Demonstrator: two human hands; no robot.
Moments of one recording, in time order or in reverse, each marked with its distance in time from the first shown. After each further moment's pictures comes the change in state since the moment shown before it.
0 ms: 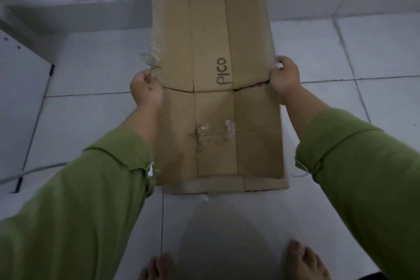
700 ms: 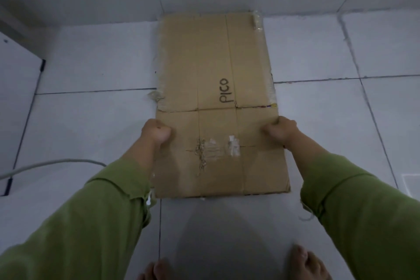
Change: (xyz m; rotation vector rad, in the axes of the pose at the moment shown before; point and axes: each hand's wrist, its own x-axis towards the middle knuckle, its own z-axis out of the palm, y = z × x) left_hand -0.015 -0.106 -0.008 0.334 -0.471 -0.354; right_hand -0.046 0.093 0.013 -0.478 -0.425 0.391
